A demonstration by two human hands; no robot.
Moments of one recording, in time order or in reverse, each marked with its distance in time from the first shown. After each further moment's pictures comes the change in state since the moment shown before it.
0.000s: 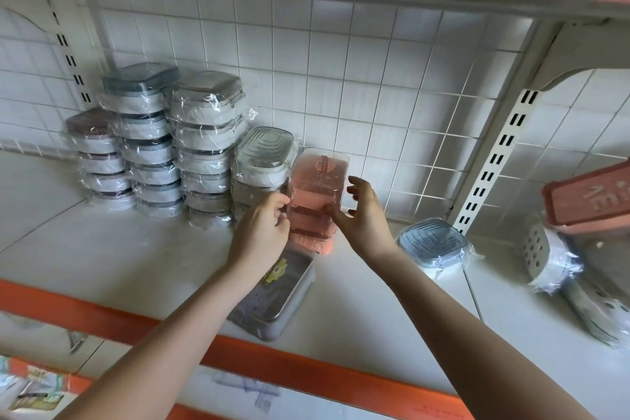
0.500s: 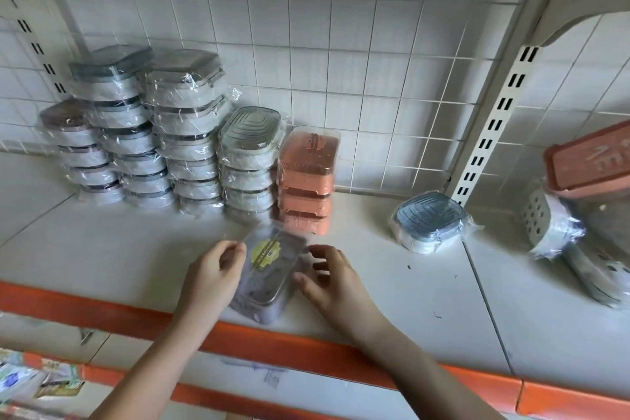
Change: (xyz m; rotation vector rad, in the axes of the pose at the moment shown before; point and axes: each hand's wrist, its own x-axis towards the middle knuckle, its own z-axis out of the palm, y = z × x) left_hand -0.070 -0.042 -0.026 -0.037 -0.061 -0.304; right_hand -0.111 0.018 0.029 0.094 -0.301 0.073
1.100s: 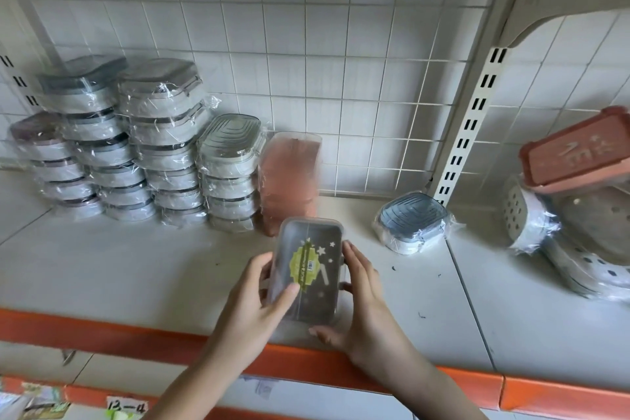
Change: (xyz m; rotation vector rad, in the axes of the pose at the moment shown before) left_hand -0.045 0.031 0.033 -0.236 -0.287 0.203; right_hand -0.042 0.015 -0.038 -0.112 0.122 -0.213
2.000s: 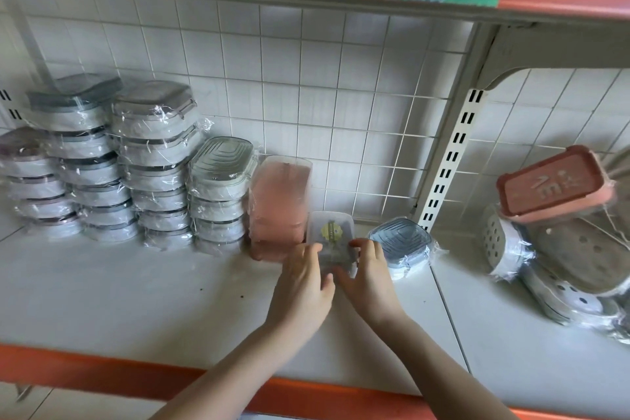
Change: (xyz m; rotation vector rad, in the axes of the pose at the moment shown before) left_hand 0.068 0.021 0.073 0.401 0.084 0.225; right_hand 0.072 0.038 -0.022 -0.243 0.186 0.279
